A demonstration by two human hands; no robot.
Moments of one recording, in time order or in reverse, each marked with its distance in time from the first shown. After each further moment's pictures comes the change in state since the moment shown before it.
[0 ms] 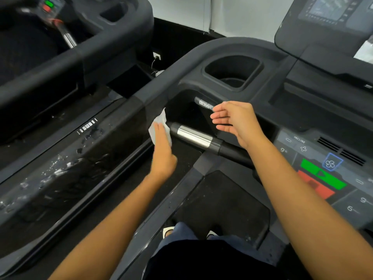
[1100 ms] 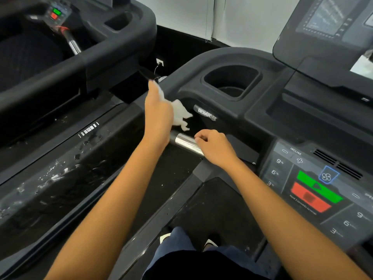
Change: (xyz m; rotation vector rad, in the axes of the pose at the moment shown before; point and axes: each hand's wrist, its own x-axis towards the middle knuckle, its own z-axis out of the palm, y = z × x) left_hand 0.058 0.114 -0.060 -0.768 0.316 -0.189; right_hand -0.001 0.044 0.024 -0.798 -0.186 -0.285
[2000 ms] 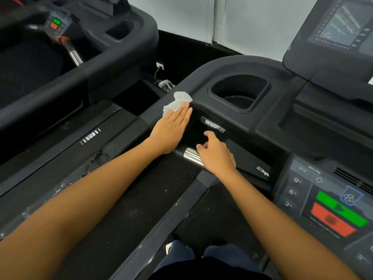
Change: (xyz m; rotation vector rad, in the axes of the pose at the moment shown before) left_hand 0.096 -0.071 -0.032 1.986 -0.602 0.901; right_hand 0.028 -0.022 0.022 -0.023 0.086 0.182
